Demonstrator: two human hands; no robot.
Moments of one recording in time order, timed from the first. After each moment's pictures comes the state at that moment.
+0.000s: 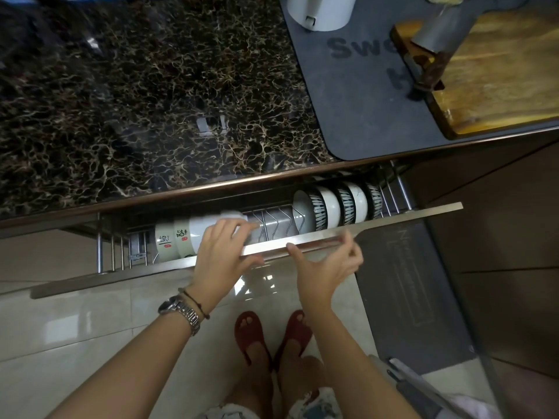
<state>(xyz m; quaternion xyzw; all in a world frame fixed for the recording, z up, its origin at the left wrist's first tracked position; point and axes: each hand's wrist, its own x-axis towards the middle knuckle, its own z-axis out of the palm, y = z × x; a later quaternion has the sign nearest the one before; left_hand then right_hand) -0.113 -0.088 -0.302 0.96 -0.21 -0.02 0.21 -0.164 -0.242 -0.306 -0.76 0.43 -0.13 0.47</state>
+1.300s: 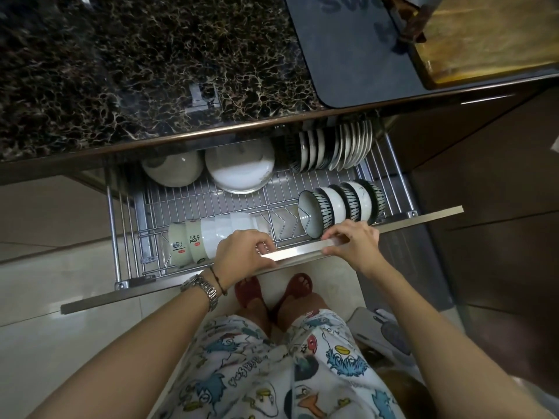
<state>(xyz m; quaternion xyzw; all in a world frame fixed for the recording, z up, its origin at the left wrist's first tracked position) -0.209 -0.092 -0.279 0.90 -0.13 -0.28 0.31 -0.255 -0.339 -0.291 -0.94 0.12 0.17 0.28</state>
